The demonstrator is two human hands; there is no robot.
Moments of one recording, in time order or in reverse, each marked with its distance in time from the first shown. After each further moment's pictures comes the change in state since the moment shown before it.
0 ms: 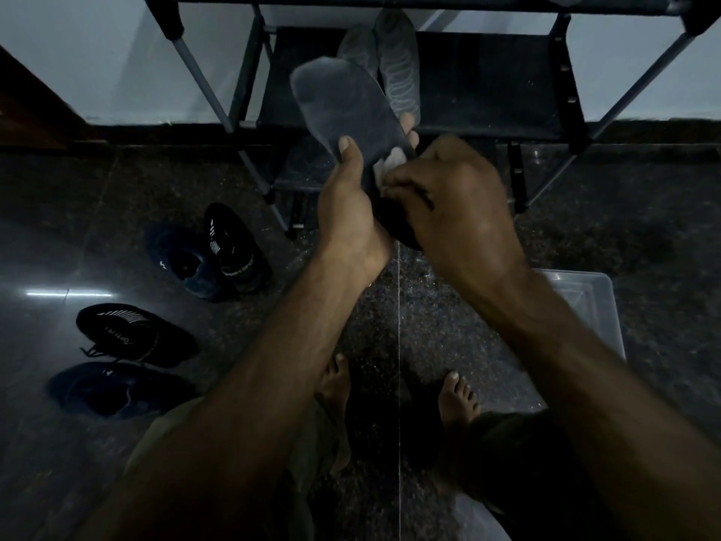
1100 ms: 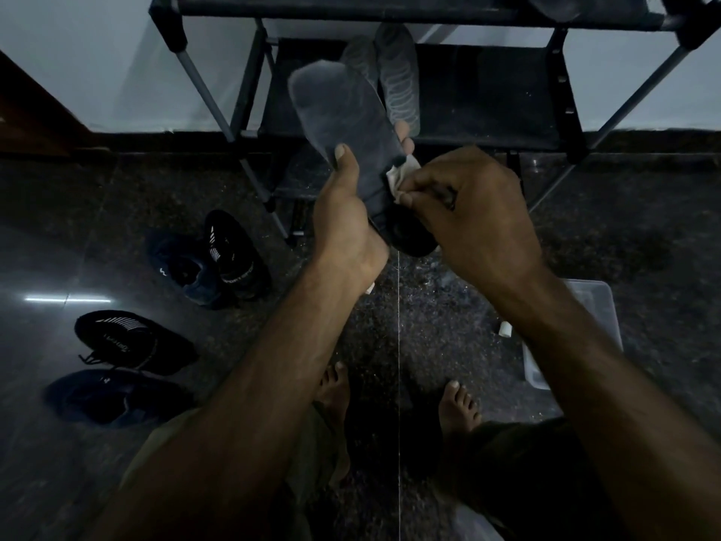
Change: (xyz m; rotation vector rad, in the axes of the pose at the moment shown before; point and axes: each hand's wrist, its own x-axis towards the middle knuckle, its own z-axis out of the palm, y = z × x) left_hand 0.001 0.008 0.001 0.121 0.054 0.013; right_hand 0.004 0.018 -0.008 0.168 -0.016 0.137
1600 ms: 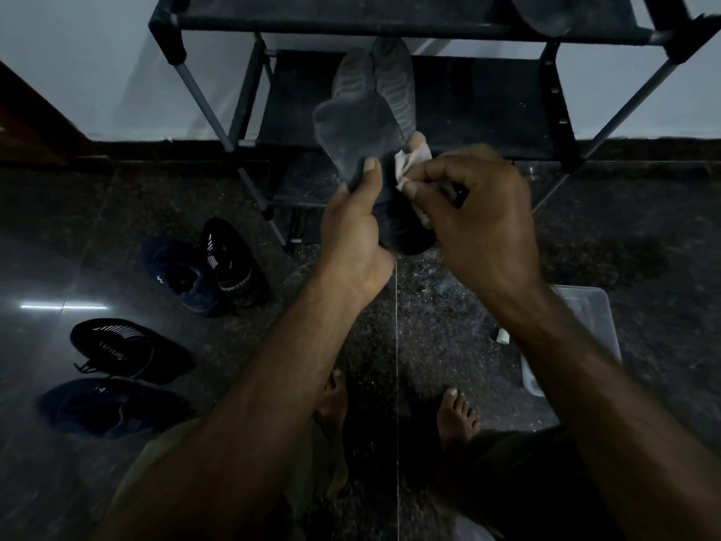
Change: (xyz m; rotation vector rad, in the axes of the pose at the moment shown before) left_hand -0.005 -0.006 0.005 0.006 -0.064 0.008; right_hand 0.002 -0.005 -0.002 0.134 0.143 0.042
